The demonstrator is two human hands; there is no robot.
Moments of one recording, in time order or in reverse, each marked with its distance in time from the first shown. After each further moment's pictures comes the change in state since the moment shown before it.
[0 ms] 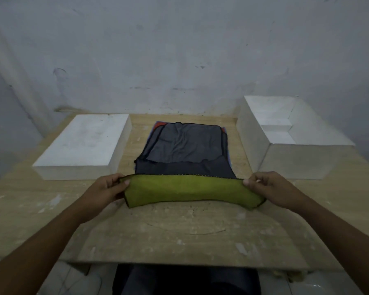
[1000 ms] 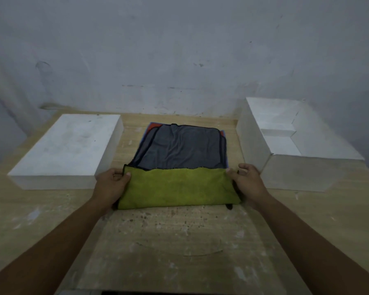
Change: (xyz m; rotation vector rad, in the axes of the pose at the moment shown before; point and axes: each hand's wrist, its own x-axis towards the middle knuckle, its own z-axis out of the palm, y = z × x) left_hand 0.076 -0.003 0.032 0.196 0.392 -0.114; right_hand 0.088 0.005 0.044 0.535 0.369 0.492
